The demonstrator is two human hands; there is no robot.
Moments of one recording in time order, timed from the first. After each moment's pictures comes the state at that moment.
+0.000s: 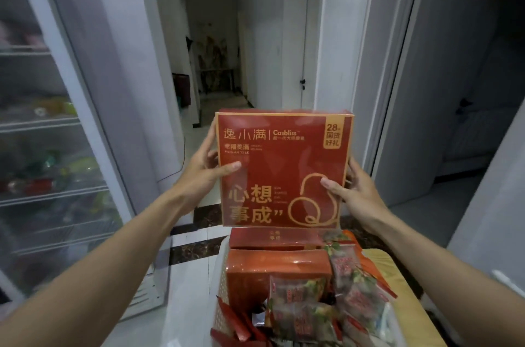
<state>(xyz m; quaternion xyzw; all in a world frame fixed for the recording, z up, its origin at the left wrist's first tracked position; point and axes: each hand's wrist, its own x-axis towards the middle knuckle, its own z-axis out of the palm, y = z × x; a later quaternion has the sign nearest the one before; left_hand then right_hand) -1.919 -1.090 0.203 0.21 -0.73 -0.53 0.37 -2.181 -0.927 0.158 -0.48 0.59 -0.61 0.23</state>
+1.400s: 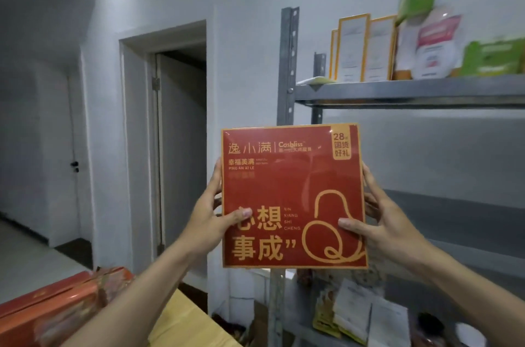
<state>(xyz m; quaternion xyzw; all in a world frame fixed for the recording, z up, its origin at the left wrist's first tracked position) -1.925 -0.554 0.295 -0.17 -0.75 -0.59 0.26 -1.955 -0.239 0.310 -0.31 0.77 -0.54 -0.14</state>
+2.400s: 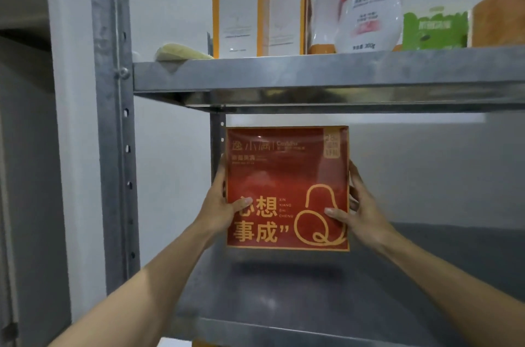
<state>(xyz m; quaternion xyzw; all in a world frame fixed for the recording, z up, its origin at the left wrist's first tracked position) -2.299 -0.336 0.327 -0.27 -0.72 -0.62 0.19 -2.238 -0.062 0.322 -0.14 0.79 -0.53 -0.27</state>
